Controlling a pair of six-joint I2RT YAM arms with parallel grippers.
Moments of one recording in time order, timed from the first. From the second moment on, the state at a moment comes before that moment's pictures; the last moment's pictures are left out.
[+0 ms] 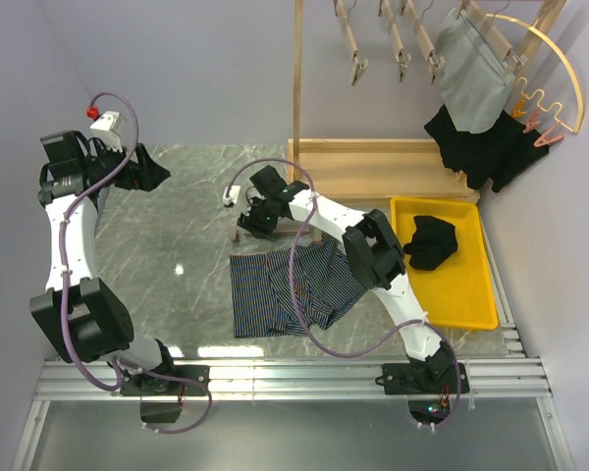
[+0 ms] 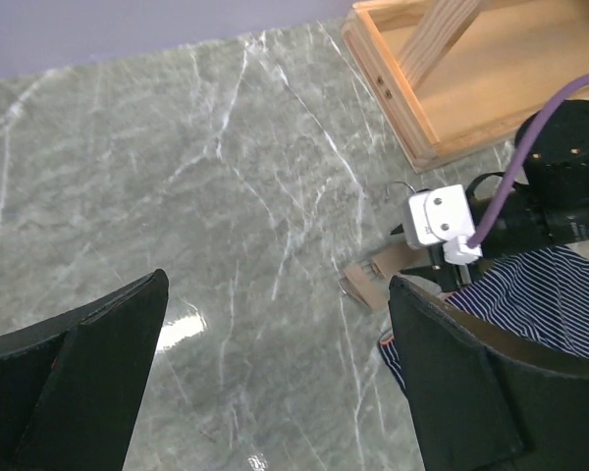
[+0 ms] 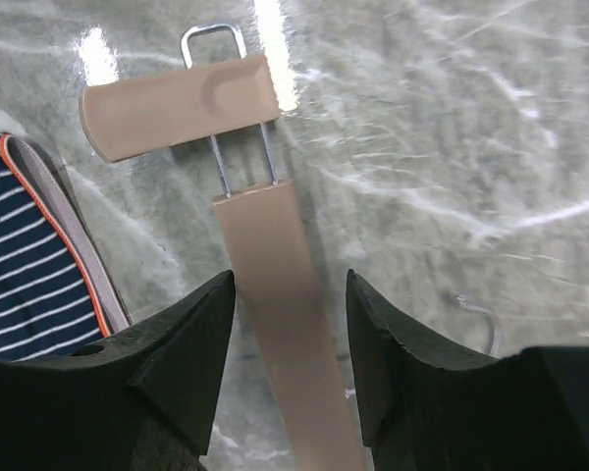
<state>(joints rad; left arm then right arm) 0.36 1.47 1.42 -0.49 0.82 0.17 0.73 2.40 2.03 -0.57 -0.31 -0.59</state>
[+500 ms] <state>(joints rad) 0.36 1.49 1.42 -0.50 0.80 0.09 0.73 2.36 1.93 -0.57 -0.33 -0.69</state>
